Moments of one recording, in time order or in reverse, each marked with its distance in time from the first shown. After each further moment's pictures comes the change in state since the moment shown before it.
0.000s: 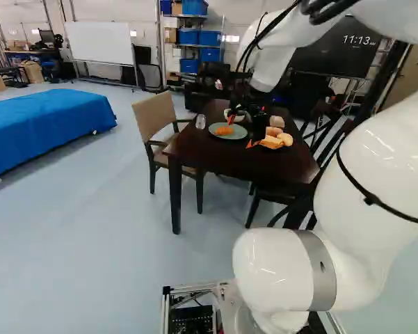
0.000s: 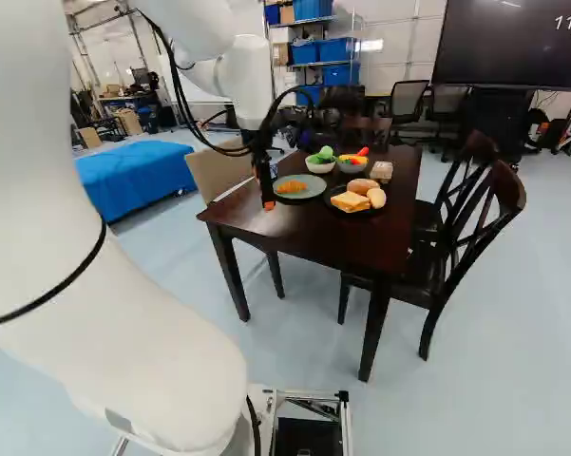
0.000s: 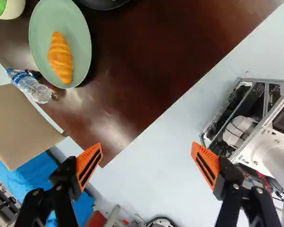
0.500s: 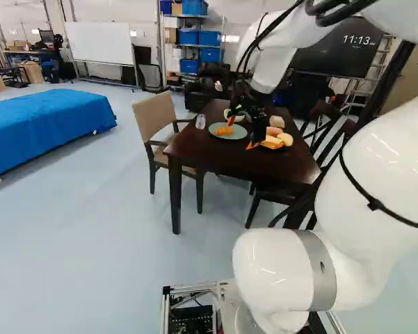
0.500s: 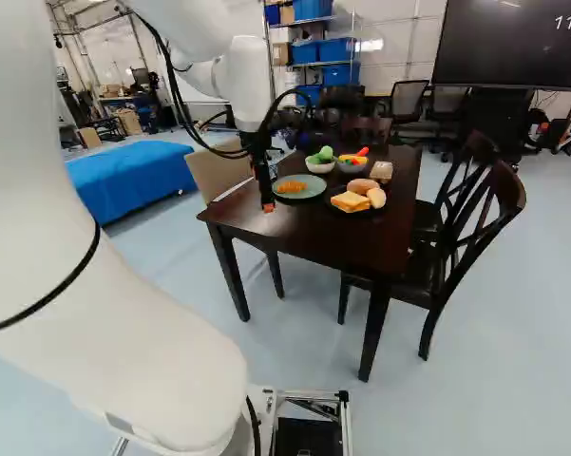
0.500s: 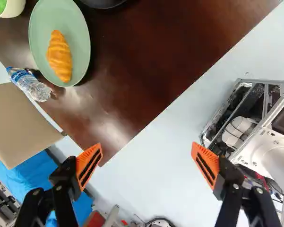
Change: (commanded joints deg) arm 0.1 0.4 0.9 -0.1 1.3 -0.7
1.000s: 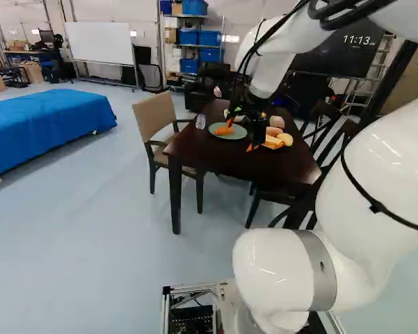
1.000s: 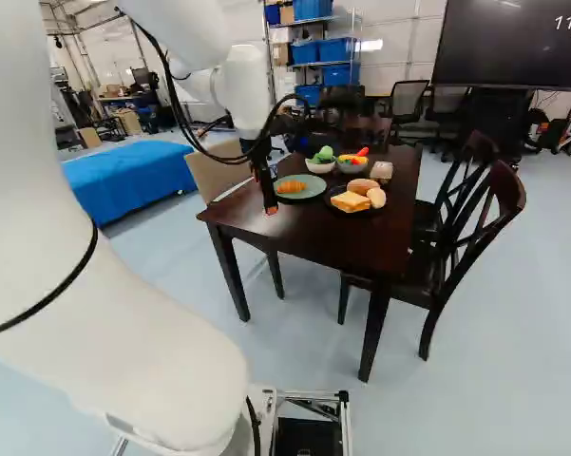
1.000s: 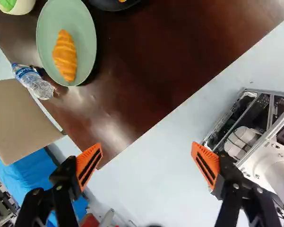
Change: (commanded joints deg) arm 0.5 0.6 2.7 -0.6 5.3 -3.0
